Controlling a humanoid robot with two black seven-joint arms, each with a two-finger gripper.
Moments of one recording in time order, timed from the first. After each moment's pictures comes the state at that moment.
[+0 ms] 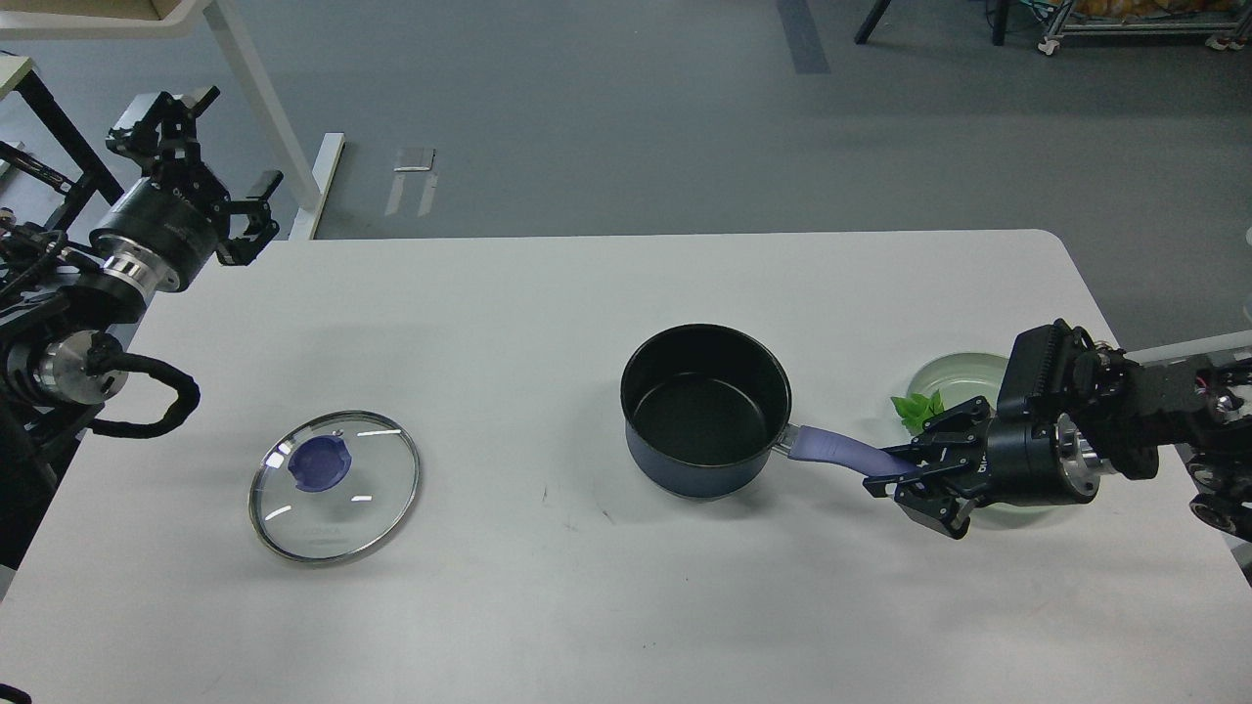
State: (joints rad) left arm -0.86 0.60 -0.31 -0.69 -0.12 -0.38 -0.49; right arm 0.98 -0.93 -0.03 1.45 -2.02 0.16 0.49
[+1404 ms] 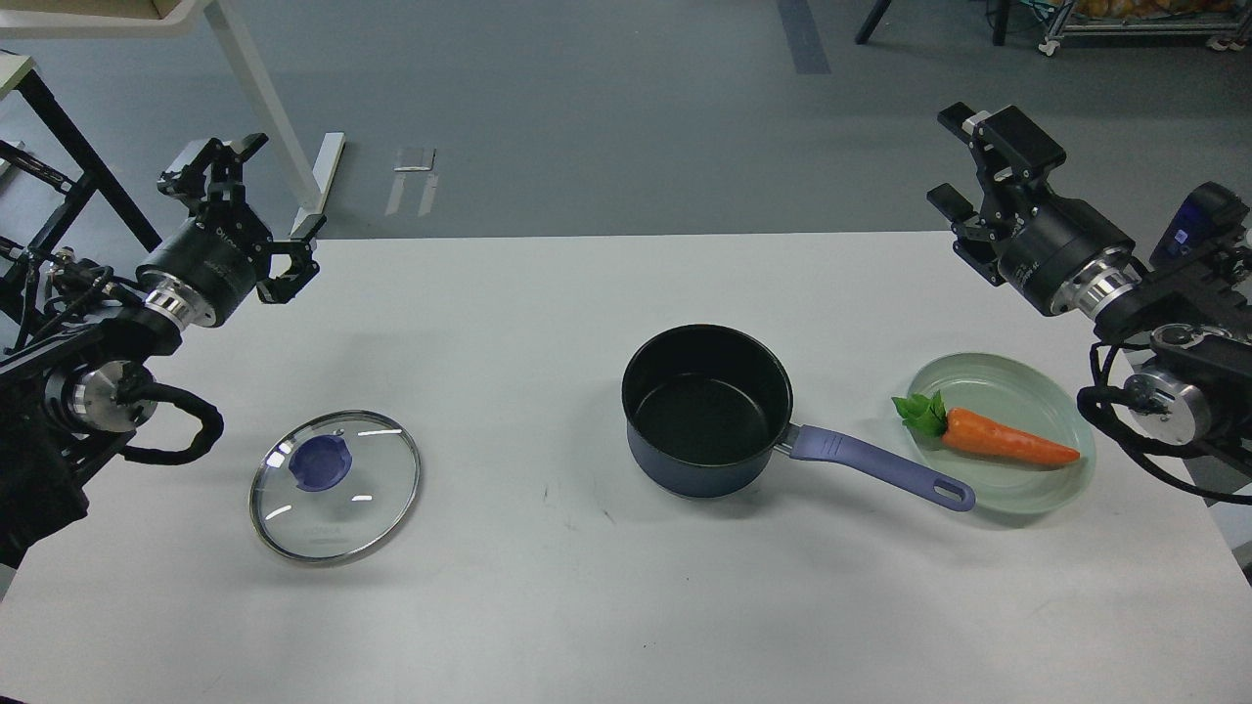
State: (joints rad) left arm -0.80 0.55 -0.31 -0.69 -0.12 -0.43 -0.45; right arm 0.95 -0.74 0.12 1.22 -0.09 -0.14 0.49
